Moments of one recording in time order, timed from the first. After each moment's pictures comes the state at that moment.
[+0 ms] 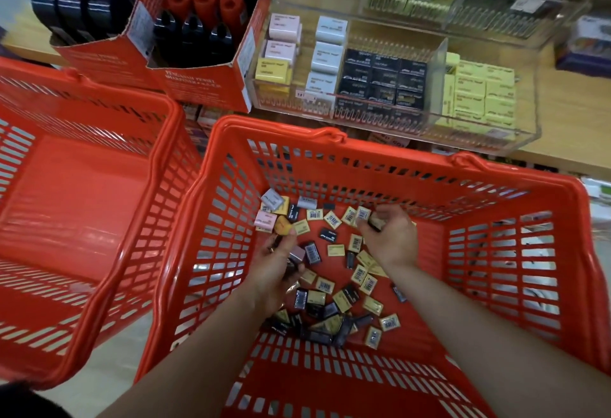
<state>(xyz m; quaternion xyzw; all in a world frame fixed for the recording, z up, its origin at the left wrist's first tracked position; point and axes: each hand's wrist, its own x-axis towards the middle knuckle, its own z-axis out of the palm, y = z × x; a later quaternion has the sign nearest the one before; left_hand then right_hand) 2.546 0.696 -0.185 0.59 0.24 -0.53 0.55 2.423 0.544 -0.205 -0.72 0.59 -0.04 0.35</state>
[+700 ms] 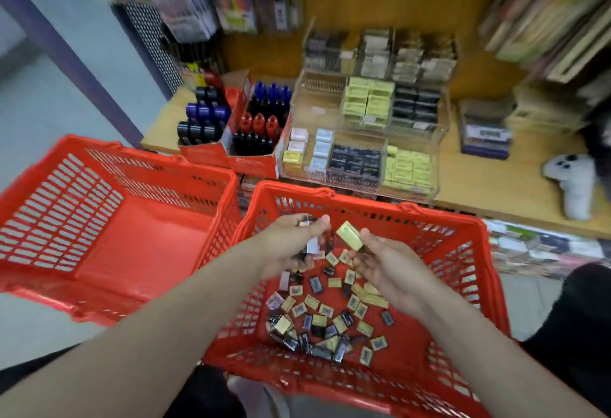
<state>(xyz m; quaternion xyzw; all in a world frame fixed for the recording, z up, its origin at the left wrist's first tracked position) 2.560 0.675 0.028 0.68 -0.07 -0.58 0.44 2.403 0.581 0.001 -0.34 0.47 -0.10 0.81</state>
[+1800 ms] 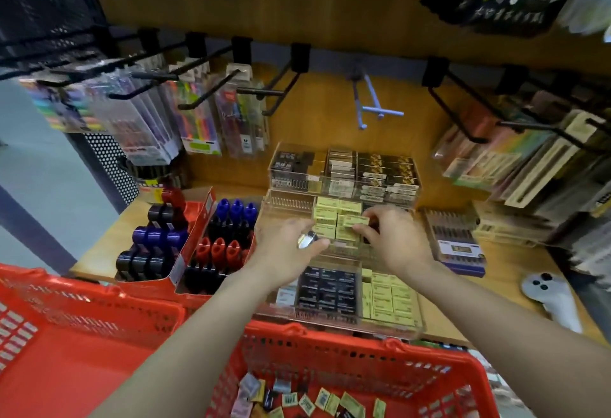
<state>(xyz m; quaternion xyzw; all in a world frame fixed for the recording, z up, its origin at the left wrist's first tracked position) 2.648 0.528 0.077 0.80 -0.48 -0.24 0.27 2.509 0.384 0.064 -0.88 0.44 -0.15 0.10</state>
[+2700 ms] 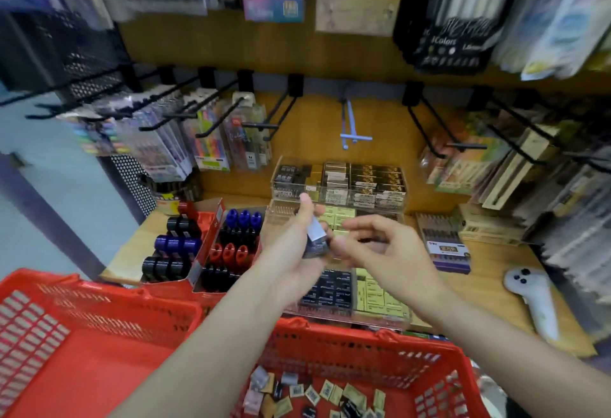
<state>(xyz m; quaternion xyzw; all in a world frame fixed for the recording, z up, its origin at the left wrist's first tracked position) 2.593 0.544 0.146 0.44 -0.02 -0.53 0.73 2.464 0.466 0.134 -0.72 0.31 -0.28 0.55</state>
